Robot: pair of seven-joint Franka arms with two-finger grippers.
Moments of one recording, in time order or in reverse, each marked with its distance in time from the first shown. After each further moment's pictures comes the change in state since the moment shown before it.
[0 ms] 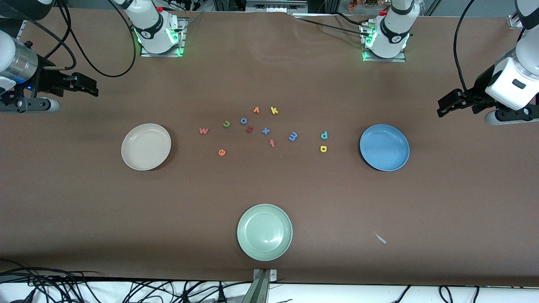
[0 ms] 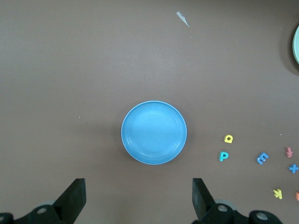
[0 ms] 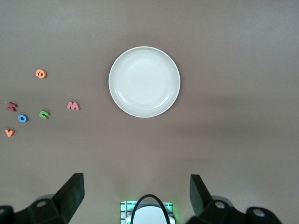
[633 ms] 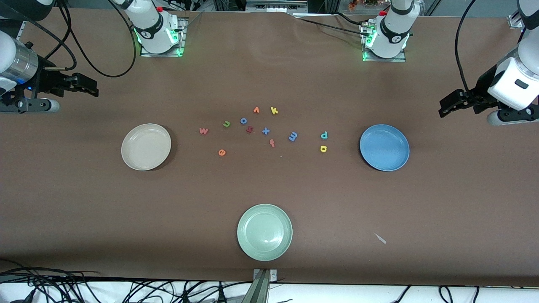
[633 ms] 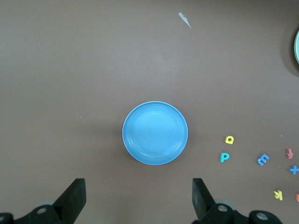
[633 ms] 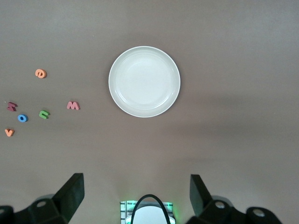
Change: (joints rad) left arm 0.002 0.000 0.006 0.001 0.000 0.000 0.000; right arm 0.000 0.002 0.000 0.000 0.000 0.000 0.000
